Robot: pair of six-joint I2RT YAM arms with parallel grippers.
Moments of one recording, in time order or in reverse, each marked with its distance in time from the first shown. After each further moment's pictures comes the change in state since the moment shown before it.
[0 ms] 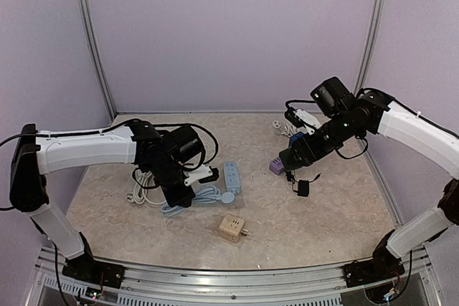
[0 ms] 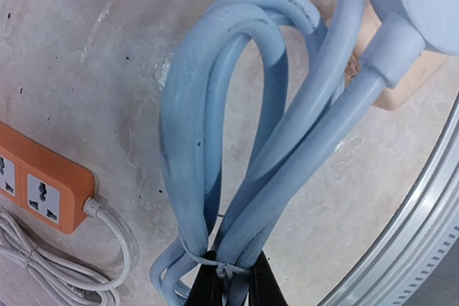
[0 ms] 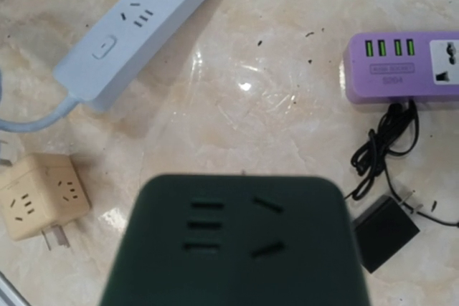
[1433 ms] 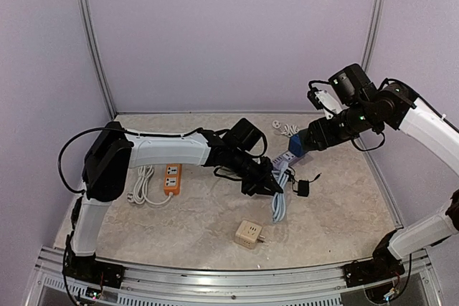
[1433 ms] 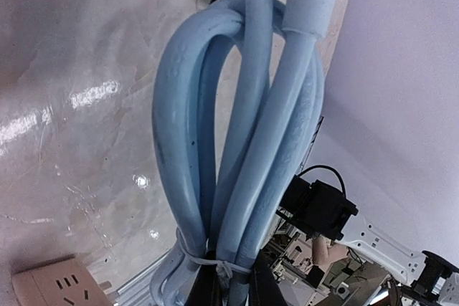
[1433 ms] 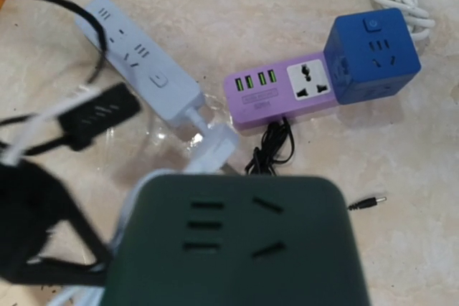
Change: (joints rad) left arm -0.051 0.570 0.525 0.574 0.622 -1.446; right arm -0.005 -0.102 0.071 -0.063 0.244 0.134
